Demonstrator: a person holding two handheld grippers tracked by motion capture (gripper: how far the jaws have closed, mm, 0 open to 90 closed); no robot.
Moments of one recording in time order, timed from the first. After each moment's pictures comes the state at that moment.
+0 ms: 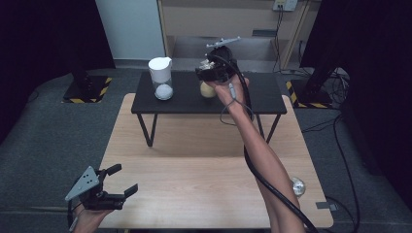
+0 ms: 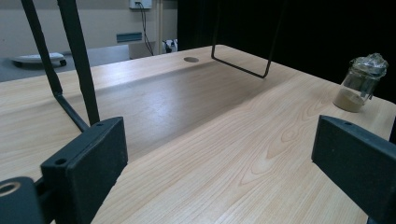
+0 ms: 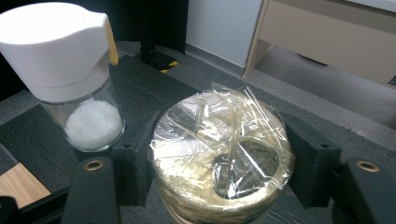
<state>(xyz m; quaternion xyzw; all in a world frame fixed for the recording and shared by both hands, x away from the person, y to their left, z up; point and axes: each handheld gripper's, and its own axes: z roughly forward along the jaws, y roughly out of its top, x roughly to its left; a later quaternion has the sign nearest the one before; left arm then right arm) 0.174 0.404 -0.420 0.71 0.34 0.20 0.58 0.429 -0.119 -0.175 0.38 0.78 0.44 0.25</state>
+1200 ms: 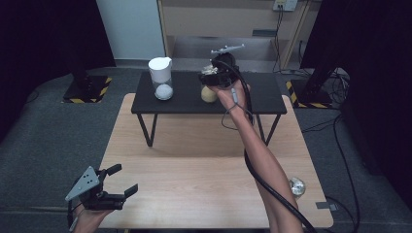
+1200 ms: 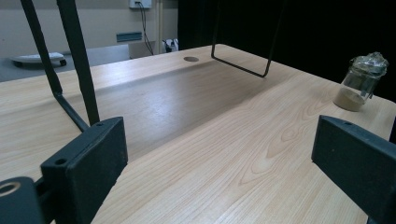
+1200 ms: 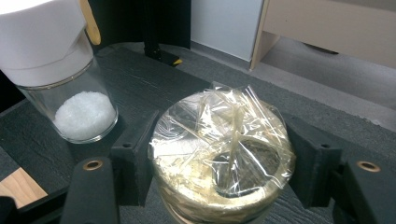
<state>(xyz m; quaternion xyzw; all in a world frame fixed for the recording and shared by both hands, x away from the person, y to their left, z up) 0.174 0.404 -0.419 0.71 0.34 0.20 0.58 0.437 -0.132 -0.195 0.40 0.77 0.45 0.23</state>
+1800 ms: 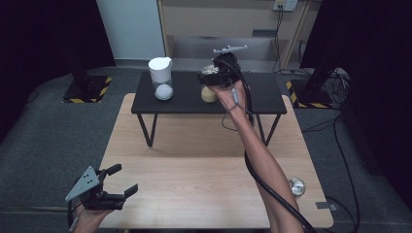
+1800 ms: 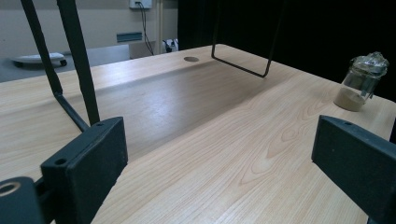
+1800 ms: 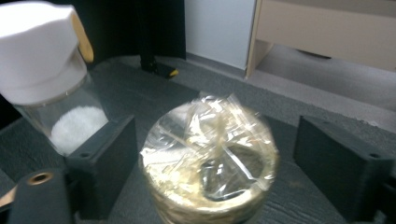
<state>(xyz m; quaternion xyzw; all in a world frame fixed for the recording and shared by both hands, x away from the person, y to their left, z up) 0.173 0.403 -0.419 0.71 0.34 0.20 0.58 0.432 -0.136 -0.201 0.41 0.74 0.47 0.23</state>
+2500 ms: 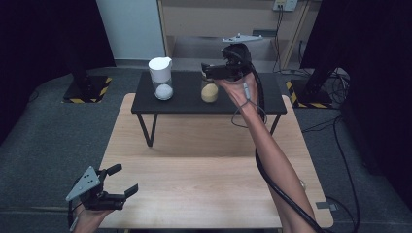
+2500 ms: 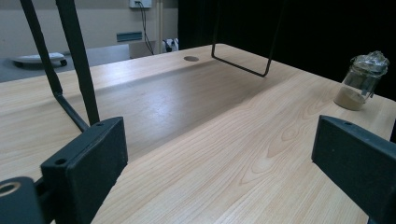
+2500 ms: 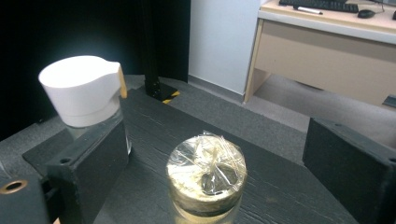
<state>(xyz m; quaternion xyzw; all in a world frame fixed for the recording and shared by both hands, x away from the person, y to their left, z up) 0.174 0.402 -0.419 0.71 0.34 0.20 0.58 0.400 -0.157 -0.168 0.37 0.74 0.50 0.26</state>
